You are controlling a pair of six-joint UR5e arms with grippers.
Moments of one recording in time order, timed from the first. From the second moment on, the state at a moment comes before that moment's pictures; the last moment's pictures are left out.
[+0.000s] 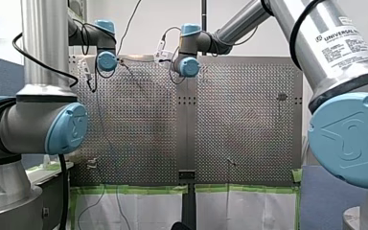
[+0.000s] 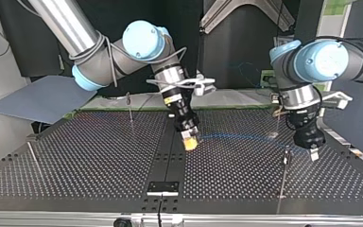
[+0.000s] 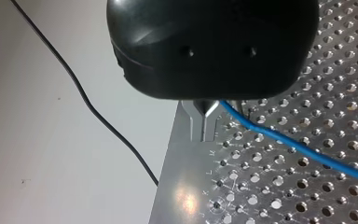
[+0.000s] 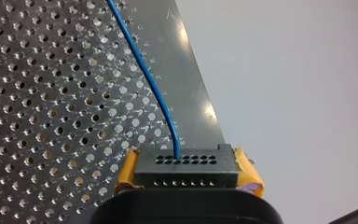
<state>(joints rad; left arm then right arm) 0.01 -1.53 -1.81 -2.70 -1.88 -1.78 2.42 -1.10 1.26 -0.47 1.63 1.82</state>
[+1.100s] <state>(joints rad) 0.03 -1.60 -1.77 -2.68 -1.82 -1.78 2.37 -1.10 1.25 -0.49 1.66 1.84</state>
